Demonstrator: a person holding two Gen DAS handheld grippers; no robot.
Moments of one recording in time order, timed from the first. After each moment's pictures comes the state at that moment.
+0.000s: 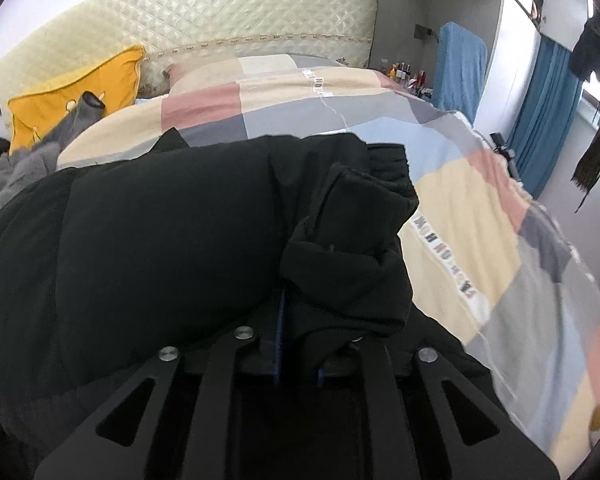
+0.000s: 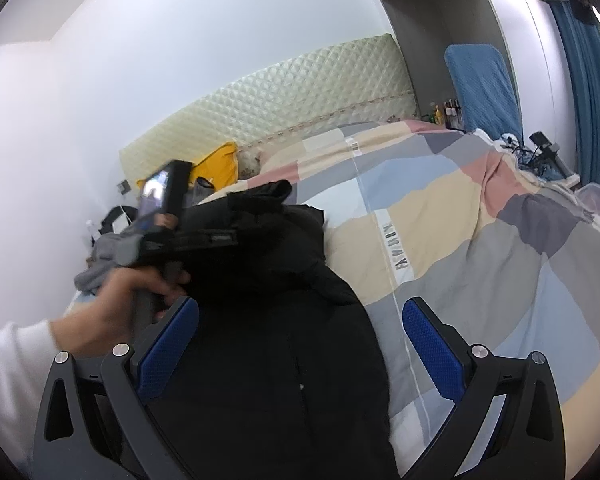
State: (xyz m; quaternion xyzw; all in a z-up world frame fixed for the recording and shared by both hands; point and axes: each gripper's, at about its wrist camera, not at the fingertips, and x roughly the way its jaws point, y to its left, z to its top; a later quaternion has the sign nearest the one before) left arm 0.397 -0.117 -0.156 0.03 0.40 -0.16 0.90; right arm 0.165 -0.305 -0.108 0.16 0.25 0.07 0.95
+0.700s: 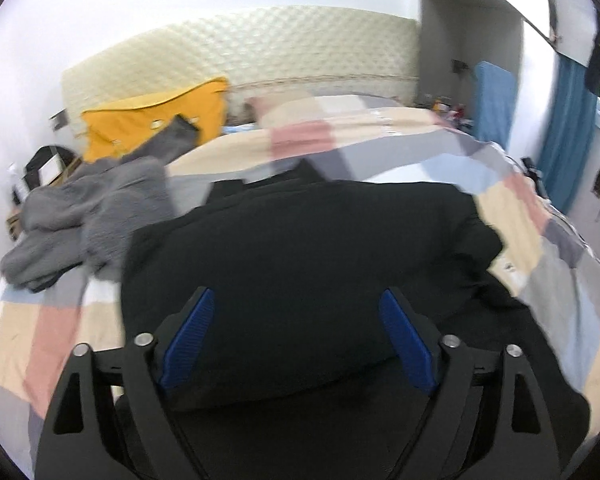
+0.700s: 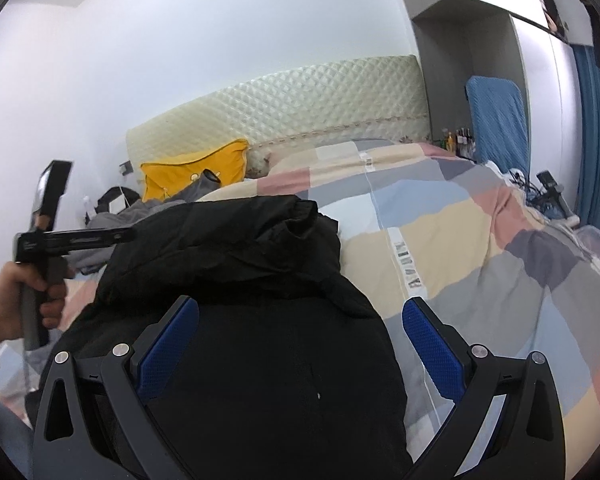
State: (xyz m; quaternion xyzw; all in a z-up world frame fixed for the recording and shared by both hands) left arm 0.325 0.048 -0.099 0.05 0.35 -0.08 0.93; right arm 0.171 -0.261 -0.100 0.09 0.24 0.08 0.96
